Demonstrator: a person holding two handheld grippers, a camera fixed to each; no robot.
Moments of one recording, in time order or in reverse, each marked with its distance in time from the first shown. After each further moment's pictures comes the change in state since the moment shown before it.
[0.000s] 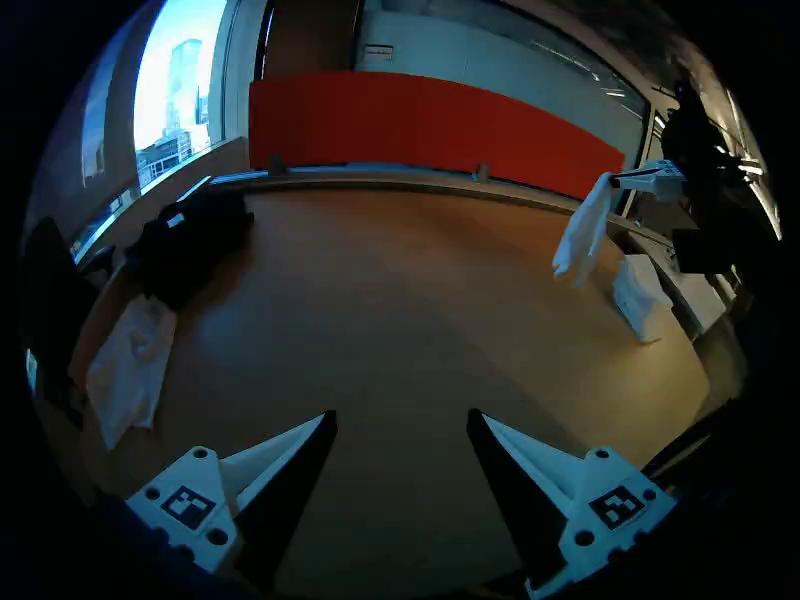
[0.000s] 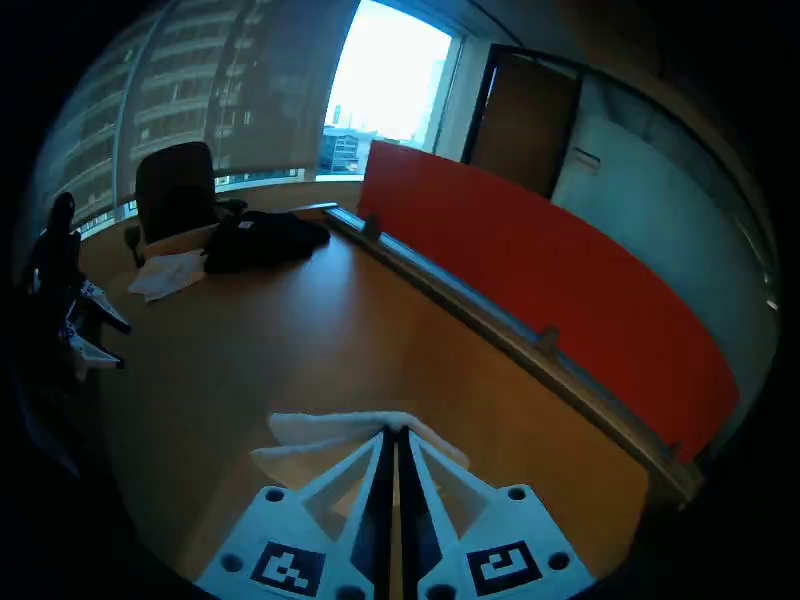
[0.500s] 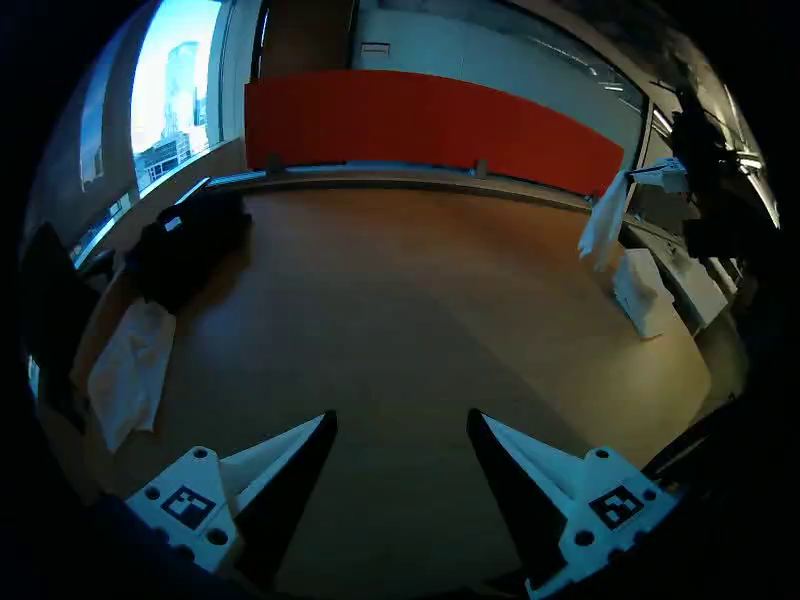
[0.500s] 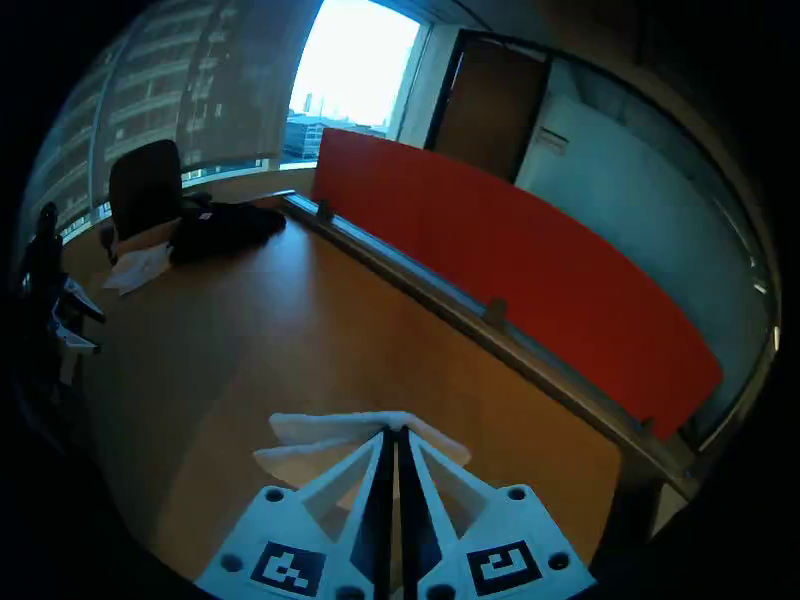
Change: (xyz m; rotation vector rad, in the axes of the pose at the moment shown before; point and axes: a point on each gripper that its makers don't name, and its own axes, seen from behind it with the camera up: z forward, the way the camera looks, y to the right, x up) left arm 0.001 0.005 0.001 0.007 -0.011 0.020; right arm -0.032 0.079 -0.035 -0.090 -0.056 0.045
